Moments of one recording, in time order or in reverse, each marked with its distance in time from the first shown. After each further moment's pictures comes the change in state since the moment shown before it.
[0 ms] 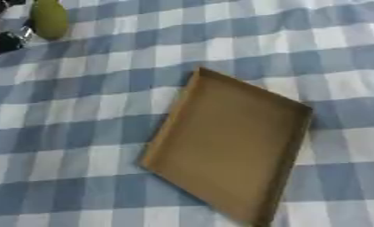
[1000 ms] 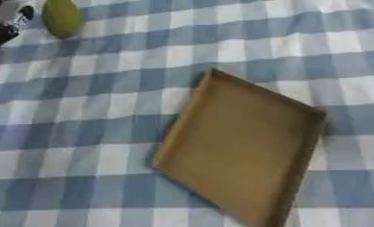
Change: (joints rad) left arm -0.015 0.019 0.008 0.011 0.026 0.029 -0.041; right arm 0.017 0.001 0.013 0.000 -0.001 0.007 0.023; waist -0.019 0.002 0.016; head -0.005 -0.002
